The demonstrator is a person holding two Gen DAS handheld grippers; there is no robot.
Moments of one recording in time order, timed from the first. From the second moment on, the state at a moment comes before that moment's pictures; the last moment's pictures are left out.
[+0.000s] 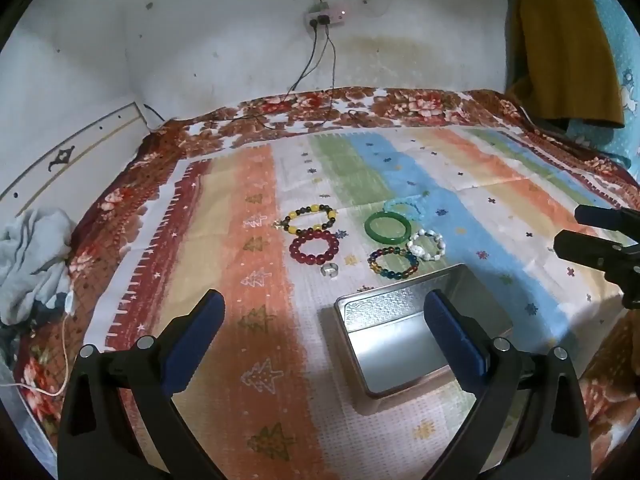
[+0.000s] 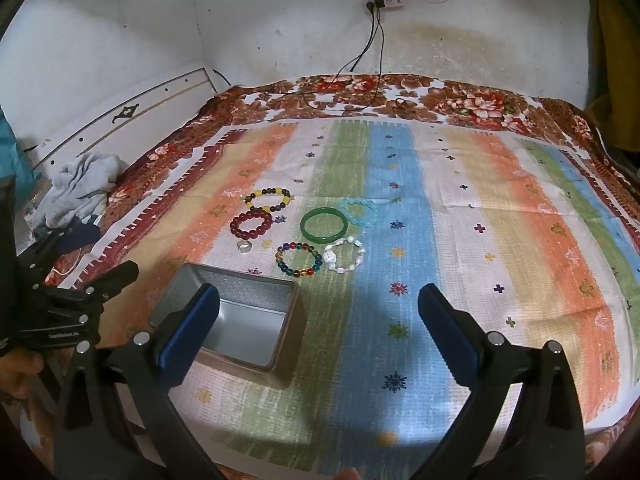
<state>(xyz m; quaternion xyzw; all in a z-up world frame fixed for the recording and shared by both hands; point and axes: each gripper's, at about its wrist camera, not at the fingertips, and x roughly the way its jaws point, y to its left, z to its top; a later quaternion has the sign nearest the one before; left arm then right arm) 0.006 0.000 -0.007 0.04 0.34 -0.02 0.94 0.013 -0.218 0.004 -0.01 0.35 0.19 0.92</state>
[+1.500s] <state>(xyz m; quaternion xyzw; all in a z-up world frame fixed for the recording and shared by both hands) 0.002 0.001 -0.006 0.04 0.34 -0.02 0.94 0.017 -0.214 -0.006 -0.03 0.36 0.18 0.91</state>
